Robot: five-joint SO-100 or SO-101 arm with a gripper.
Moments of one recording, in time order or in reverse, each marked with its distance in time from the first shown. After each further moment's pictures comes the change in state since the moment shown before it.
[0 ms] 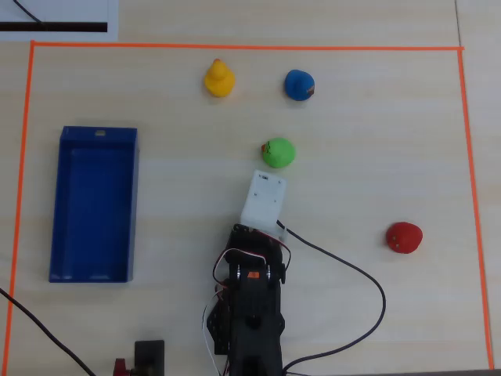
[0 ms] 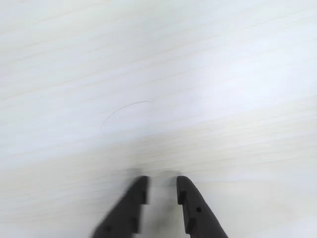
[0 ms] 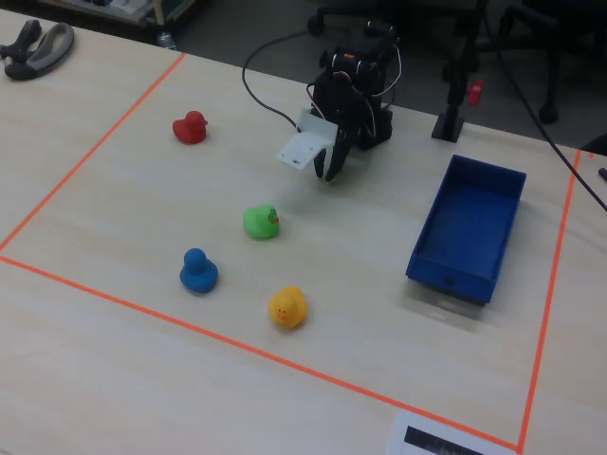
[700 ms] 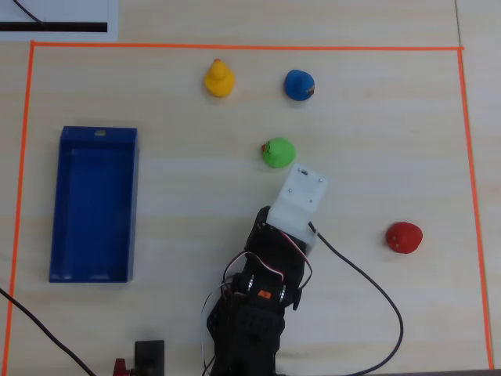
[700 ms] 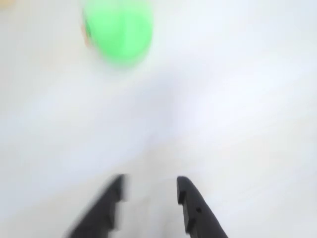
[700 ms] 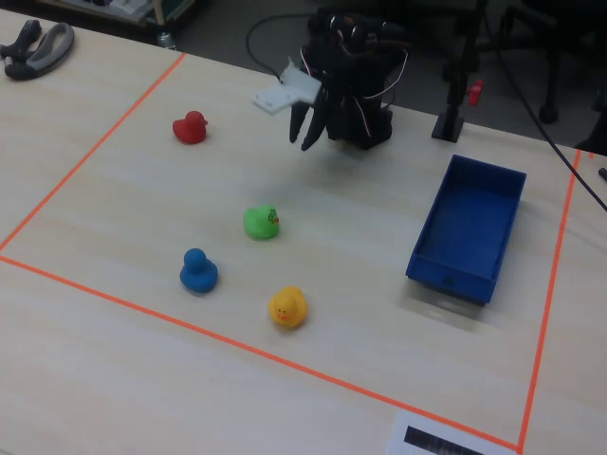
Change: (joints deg) arm 18.6 -4.7 -26.5 3.9 -8.1
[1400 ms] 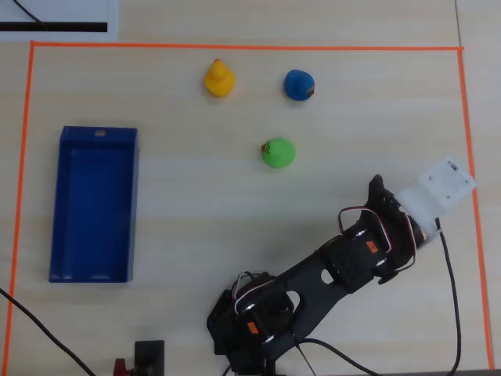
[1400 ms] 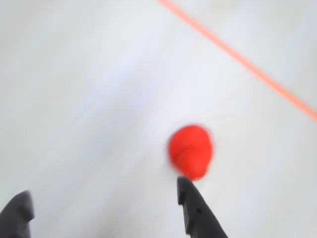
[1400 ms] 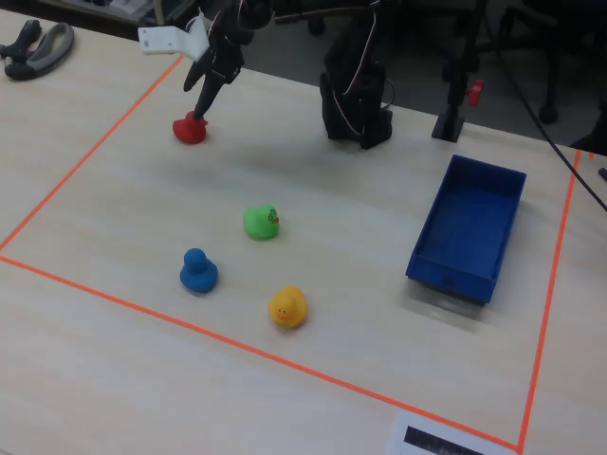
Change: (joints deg) arm 39.4 -63.0 -30.2 -36.3 -15.9
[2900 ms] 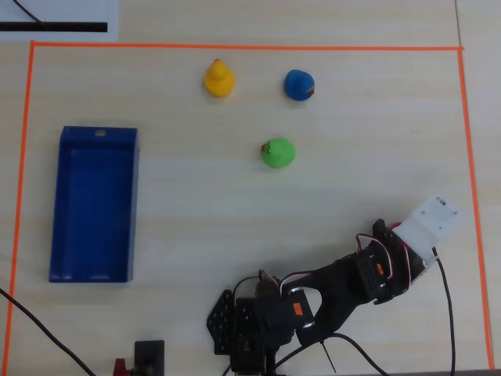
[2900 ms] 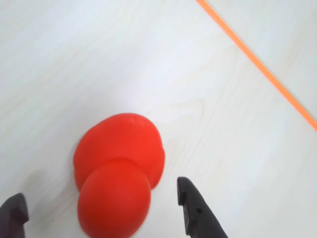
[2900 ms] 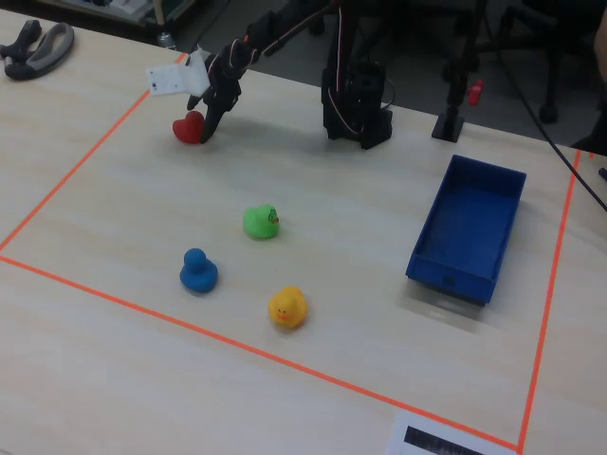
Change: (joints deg) arm 11.7 -20.3 16.1 -33.6 -19.1
